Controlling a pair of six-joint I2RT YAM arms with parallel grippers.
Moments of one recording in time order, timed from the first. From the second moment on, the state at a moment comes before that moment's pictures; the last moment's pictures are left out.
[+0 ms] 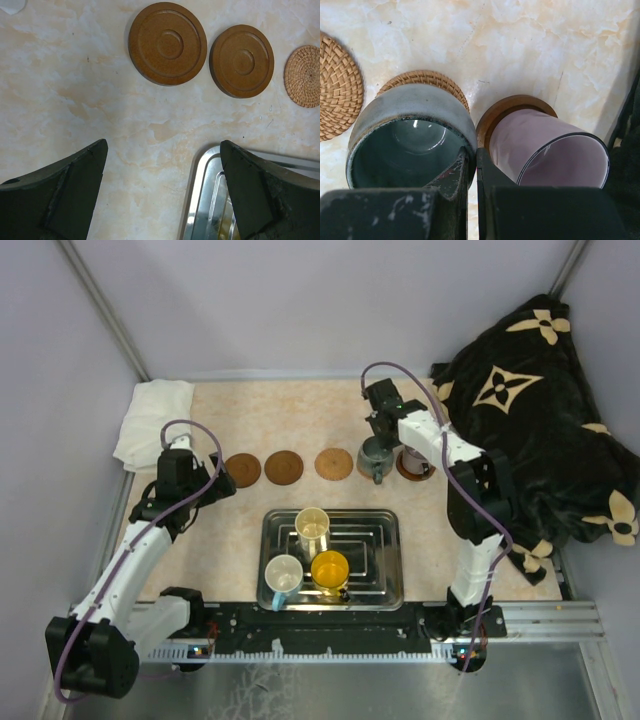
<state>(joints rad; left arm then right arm) -0.16 0.97 0.71 -0.41 -0.09 -0.43 0.41 1.91 1.55 -0.66 0.27 -0.05</state>
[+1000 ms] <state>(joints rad) -0.16 1.00 0.71 -0.39 -0.09 -0.43 0.40 1.92 1.58 -0.64 0.29 -0.01</state>
